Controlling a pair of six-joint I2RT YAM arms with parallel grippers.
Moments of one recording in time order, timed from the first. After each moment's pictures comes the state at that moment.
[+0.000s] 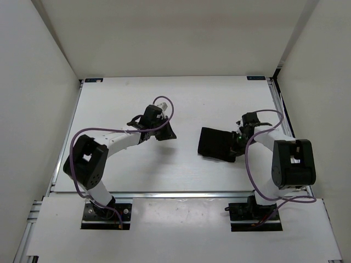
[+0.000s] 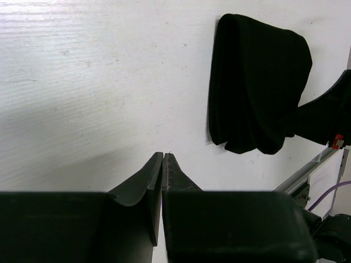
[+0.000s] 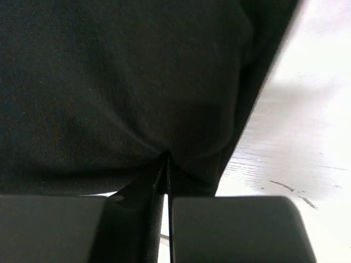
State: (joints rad) left arm -0.57 1.66 1.00 -0.10 0.23 -0.68; right arm 0.09 1.57 0.84 -0.60 -0.31 0.28
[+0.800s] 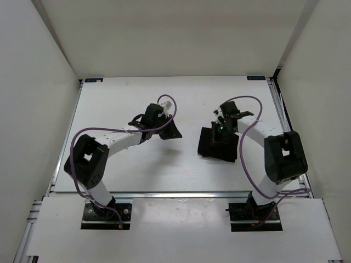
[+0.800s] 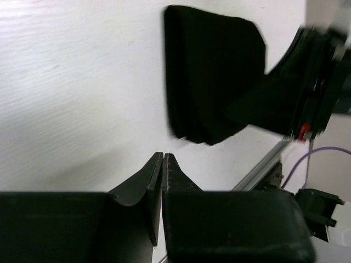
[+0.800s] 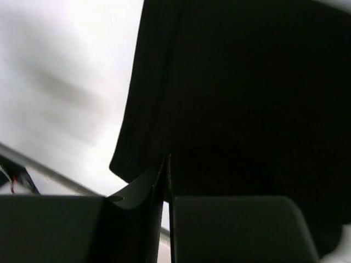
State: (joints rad) left arm -0.61 1.68 1.06 -0.04 0.35 -0.70; right arm 0.28 1.65 1.09 -0.62 -0.38 0.32
